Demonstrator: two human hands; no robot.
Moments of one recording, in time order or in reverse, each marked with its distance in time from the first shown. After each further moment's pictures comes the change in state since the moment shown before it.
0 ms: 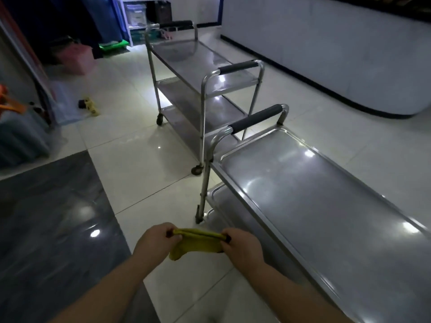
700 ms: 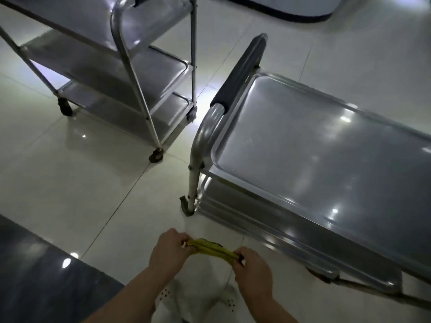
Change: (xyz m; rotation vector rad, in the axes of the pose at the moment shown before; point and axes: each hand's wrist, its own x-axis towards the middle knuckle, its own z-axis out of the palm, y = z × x) left_hand 0.277 -0.061 0.018 0.390 -0.445 0.279; right_hand 0.141 -0.017 0.155 0.391 0.223 0.794
